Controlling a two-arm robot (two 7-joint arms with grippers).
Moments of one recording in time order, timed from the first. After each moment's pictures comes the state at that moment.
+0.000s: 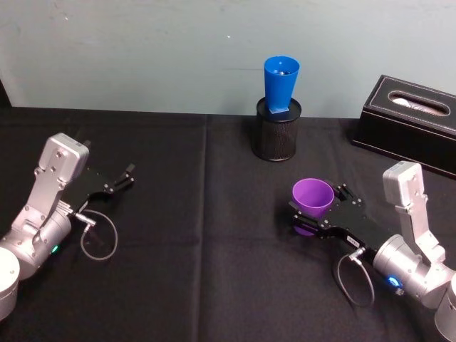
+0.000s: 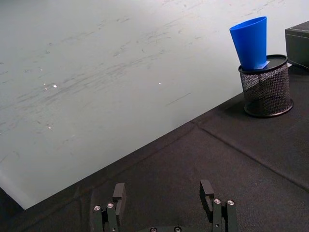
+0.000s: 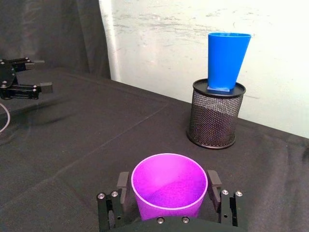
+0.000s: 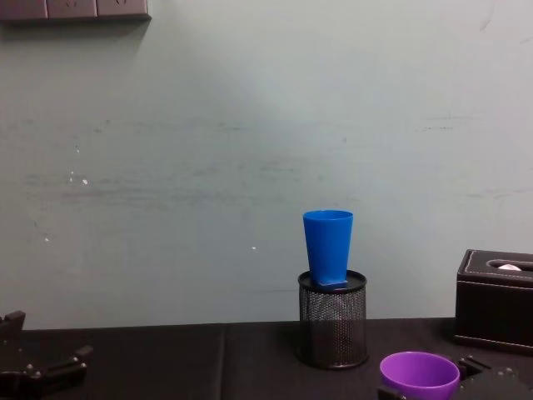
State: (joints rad) left arm -0.20 0.60 0.45 -1.41 -0.25 -0.12 0.03; right arm 0.23 0.42 -0.42 -1.30 0.37 -0.13 0.40
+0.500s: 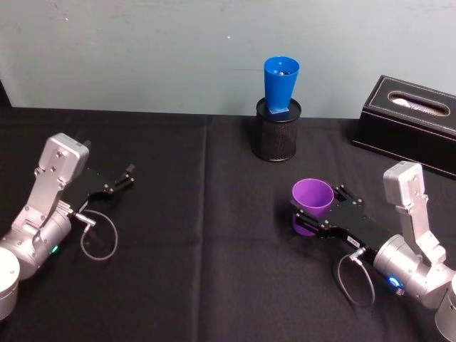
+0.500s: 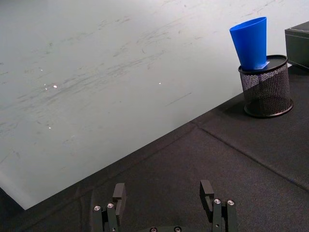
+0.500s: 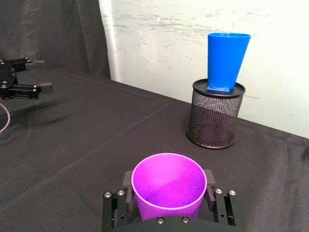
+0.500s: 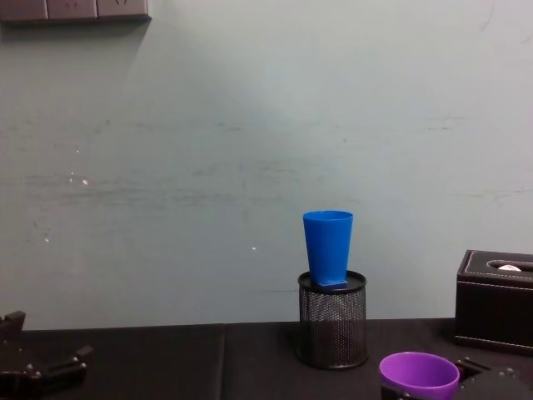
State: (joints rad) left arm -0.20 0.60 0.45 -1.41 -0.25 -0.12 0.03; right arm 0.23 0.42 -0.42 -1.31 0.37 -0.13 0.40
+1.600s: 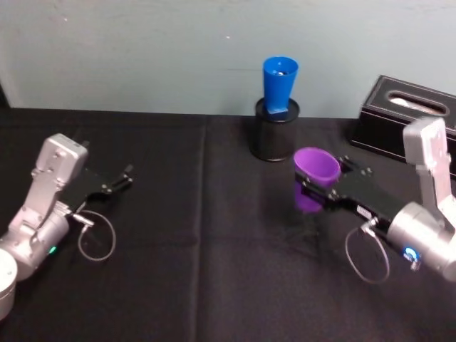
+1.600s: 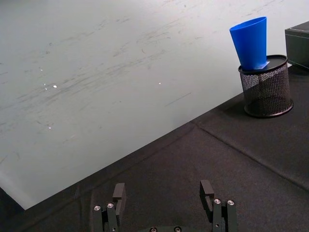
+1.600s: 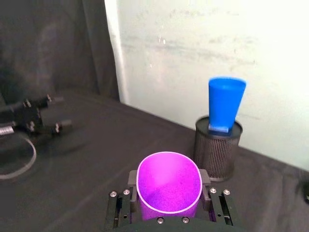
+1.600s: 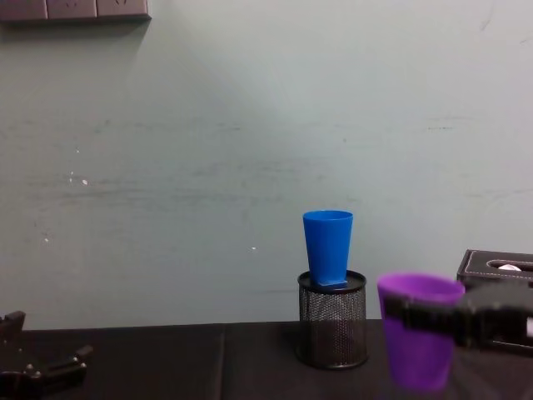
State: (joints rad) left arm -0.20 0.60 0.45 -1.41 -0.25 -0.12 0.03; right arm 0.19 0.46 -0.34 -1.56 0.41 0.08 0.41
